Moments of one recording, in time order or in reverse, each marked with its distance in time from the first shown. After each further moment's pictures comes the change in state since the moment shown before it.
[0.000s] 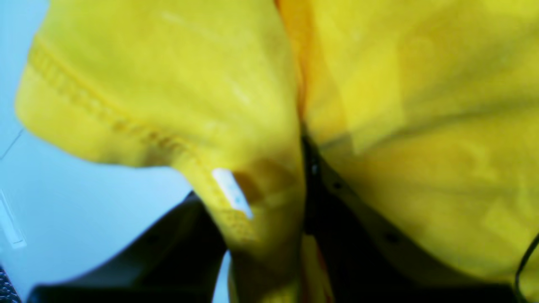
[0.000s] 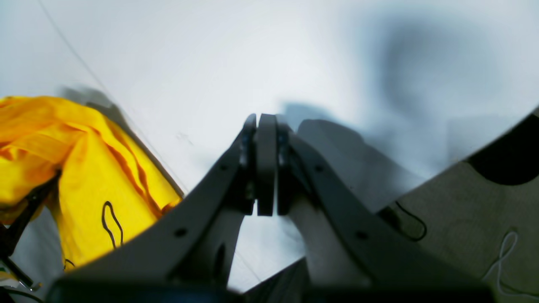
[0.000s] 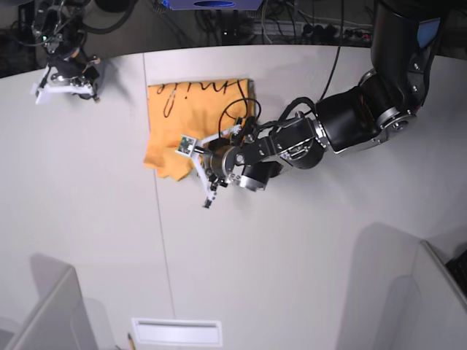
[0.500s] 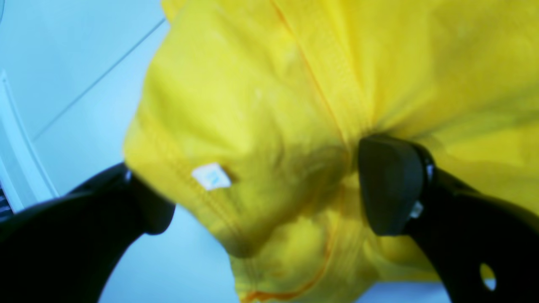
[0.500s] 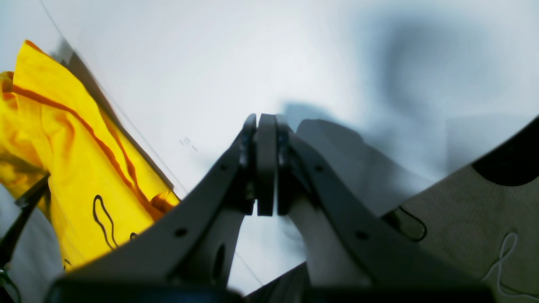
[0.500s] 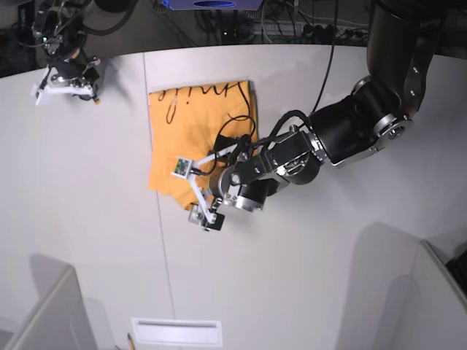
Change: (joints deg) left arm -1.7 2.2 -8.7 0.5 1.2 -1.4 4.4; right arm 0.5 0.0 -0.2 0.0 -0.2 0.0 0.0
